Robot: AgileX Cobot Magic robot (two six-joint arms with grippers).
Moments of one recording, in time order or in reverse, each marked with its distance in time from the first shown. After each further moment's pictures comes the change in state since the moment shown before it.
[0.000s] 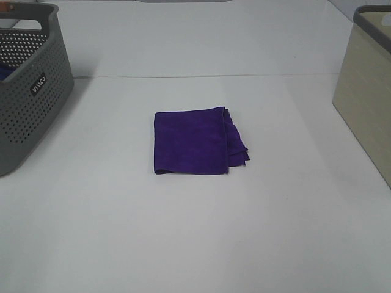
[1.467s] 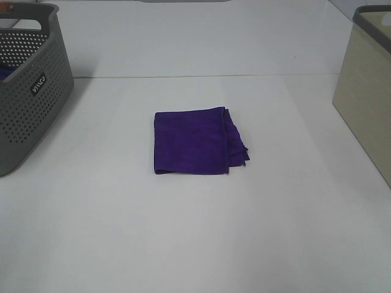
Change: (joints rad) left arm 0.000 0.000 0.000 0.000 0.000 0.000; right arm 0.000 1.010 -0.722 0.175 0.108 -0.008
